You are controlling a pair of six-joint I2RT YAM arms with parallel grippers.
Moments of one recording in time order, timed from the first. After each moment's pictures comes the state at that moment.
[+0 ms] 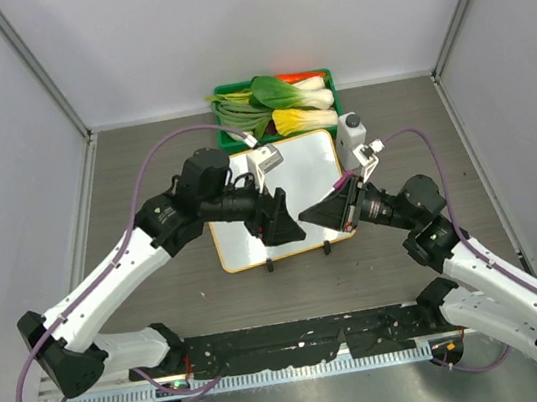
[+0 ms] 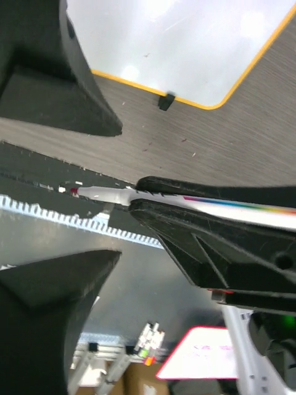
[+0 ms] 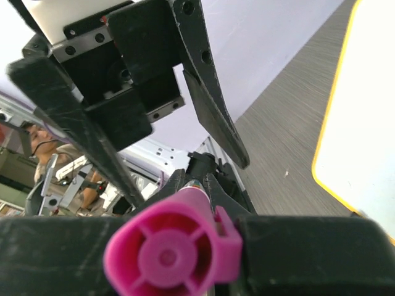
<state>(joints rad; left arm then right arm) -0.82 1.25 1.31 -0.57 0.62 -0.24 0.58 0.79 0.54 0.45 -0.64 0.98</state>
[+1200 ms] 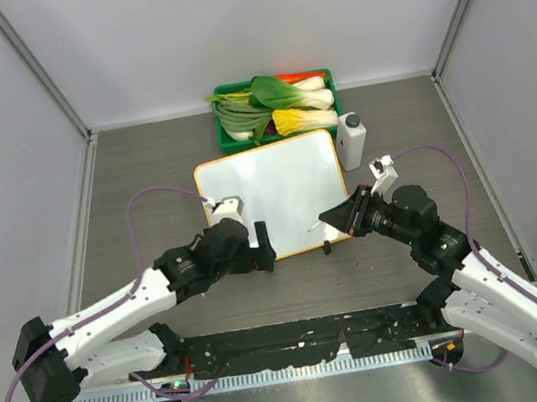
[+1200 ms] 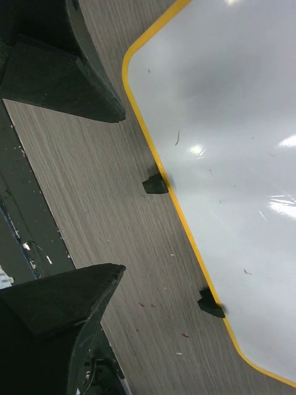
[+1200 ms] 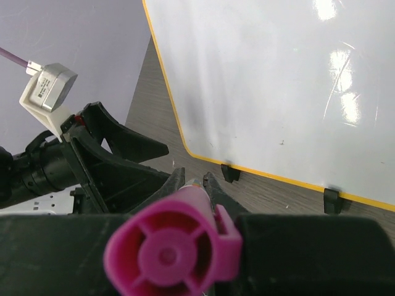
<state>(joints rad) -0.96 1.03 0.75 -0.49 -0.26 -0.77 0.58 0.66 0.50 -0.08 -0.21 0.83</state>
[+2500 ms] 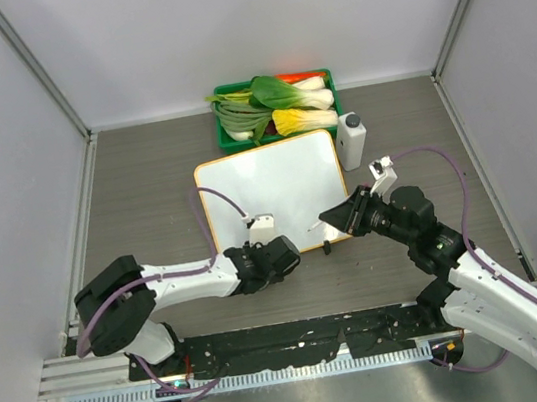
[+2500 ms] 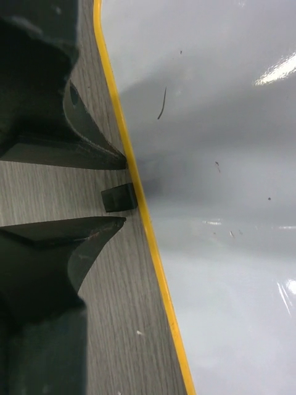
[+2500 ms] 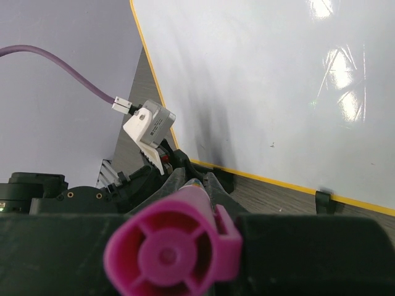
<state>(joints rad) -1.14 1.53 0.80 -0.38 -0.50 -0.94 0.55 0.69 0.46 -0.02 -0.22 0.84</state>
